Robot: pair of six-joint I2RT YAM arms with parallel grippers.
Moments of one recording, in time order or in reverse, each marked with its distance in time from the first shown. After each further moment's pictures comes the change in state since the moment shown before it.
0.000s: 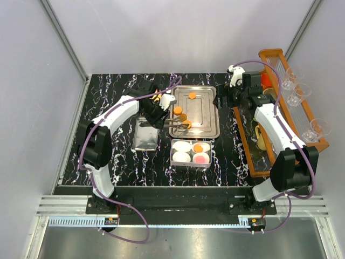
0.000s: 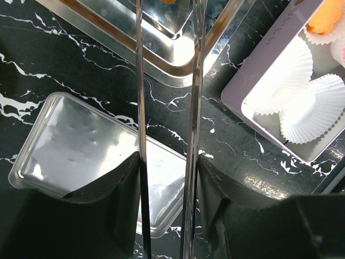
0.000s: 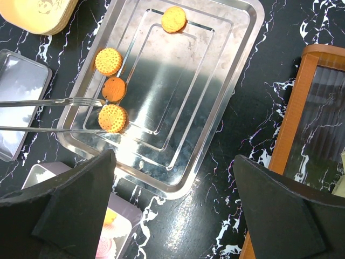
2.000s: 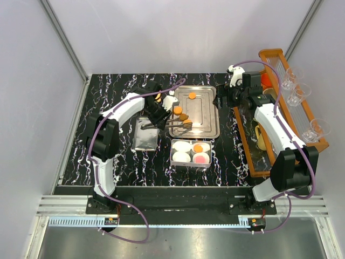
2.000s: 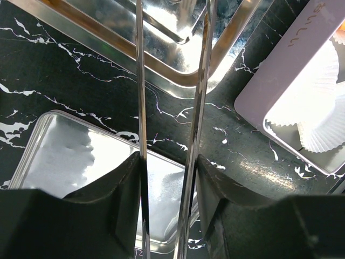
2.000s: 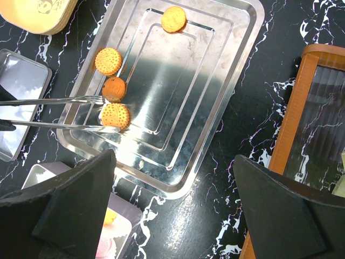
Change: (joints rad) left arm 0.003 0.145 0.091 -0.039 0.011 0.042; right arm 0.000 0.001 0.000 0.000 0.000 0.000
